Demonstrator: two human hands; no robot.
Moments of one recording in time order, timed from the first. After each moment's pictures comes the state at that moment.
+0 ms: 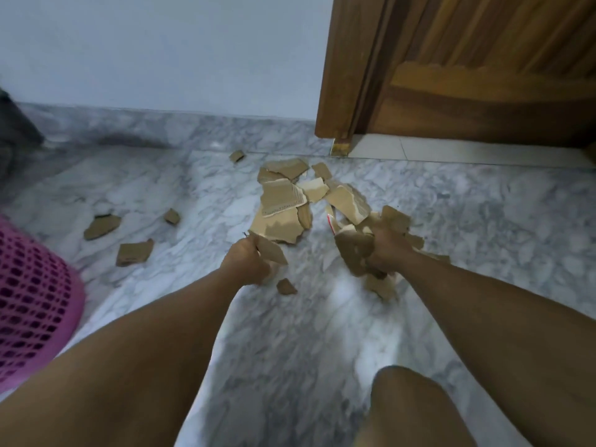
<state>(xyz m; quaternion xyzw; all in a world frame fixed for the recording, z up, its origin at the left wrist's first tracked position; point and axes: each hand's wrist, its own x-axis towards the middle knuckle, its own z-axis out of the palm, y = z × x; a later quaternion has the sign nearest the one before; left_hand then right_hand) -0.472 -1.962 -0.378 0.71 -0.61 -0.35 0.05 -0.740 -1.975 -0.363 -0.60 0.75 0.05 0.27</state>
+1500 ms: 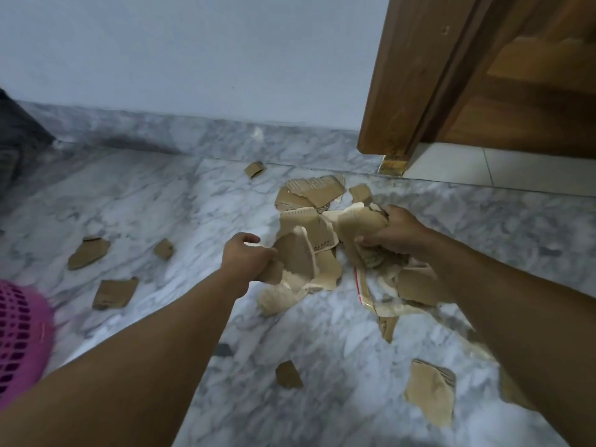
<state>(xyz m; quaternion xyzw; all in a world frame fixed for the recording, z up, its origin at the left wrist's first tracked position) -0.476 -2.111 -0.433 0.79 -0.23 -0.47 0.31 -0.737 -2.194 -0.438 -0.60 0.68 -0.09 0.42</state>
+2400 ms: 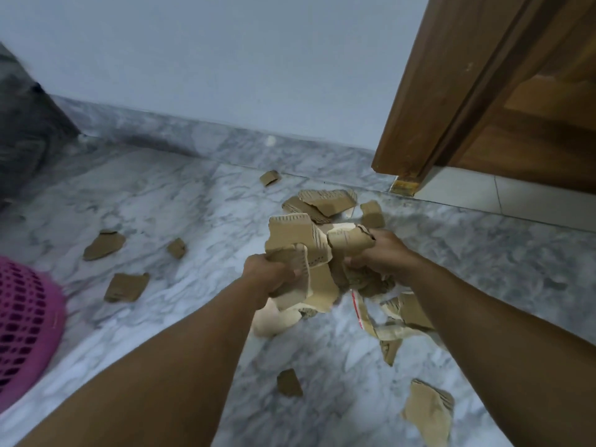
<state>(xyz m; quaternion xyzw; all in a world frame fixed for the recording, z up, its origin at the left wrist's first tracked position) -0.490 -2.101 -0.421 0.78 -0.19 -0.54 0.26 -0.699 -2.178 -0.420 -0.58 0.62 -0.10 0.52</state>
